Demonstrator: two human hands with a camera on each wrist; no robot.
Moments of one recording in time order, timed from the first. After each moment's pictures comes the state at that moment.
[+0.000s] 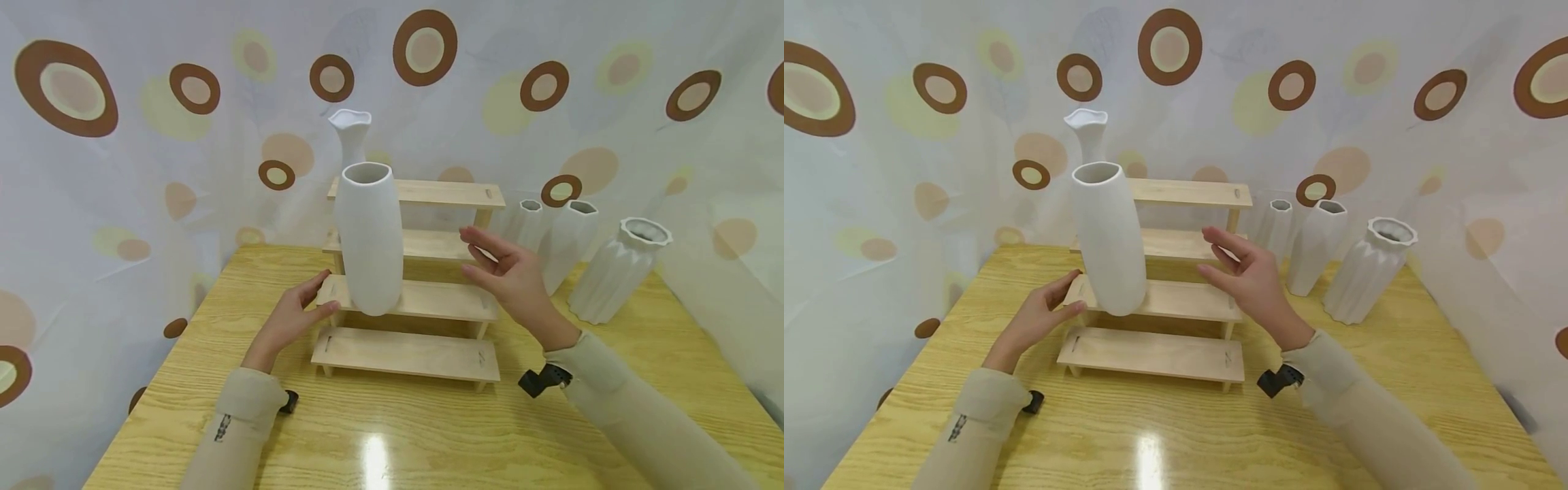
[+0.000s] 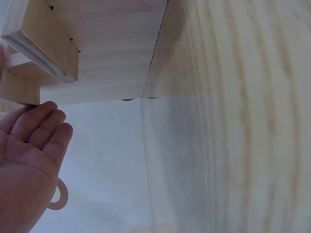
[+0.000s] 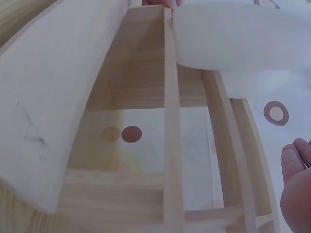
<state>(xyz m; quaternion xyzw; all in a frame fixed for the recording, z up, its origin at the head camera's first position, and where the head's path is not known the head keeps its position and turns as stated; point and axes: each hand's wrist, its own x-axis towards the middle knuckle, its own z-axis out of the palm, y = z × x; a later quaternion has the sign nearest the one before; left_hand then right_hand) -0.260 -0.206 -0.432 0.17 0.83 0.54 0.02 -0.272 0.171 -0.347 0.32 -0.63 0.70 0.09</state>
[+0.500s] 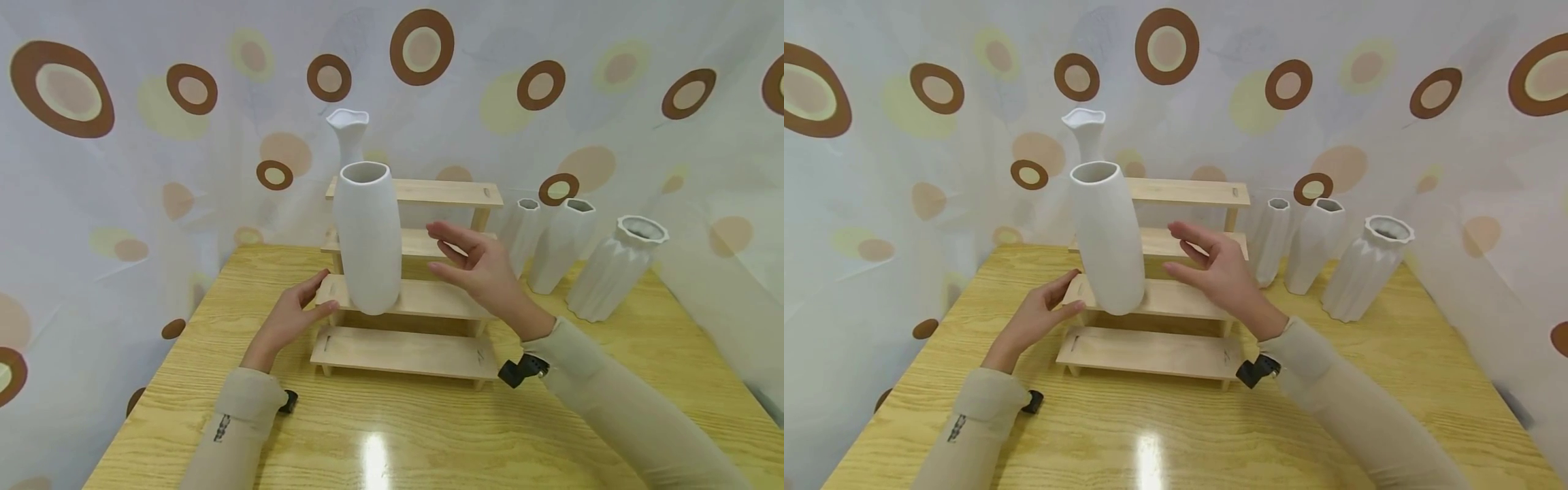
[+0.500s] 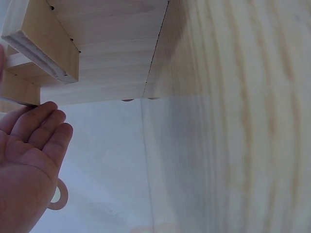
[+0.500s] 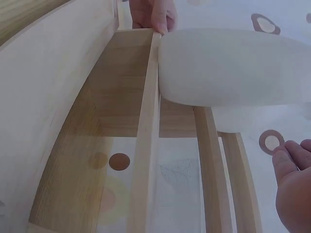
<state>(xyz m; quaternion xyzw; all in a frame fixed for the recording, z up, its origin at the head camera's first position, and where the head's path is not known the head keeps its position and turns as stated) -0.260 -0.206 -0.431 0.16 0.82 0.54 0.03 -0.270 0.137 -0.331 0.34 -0.65 0.68 0.04</state>
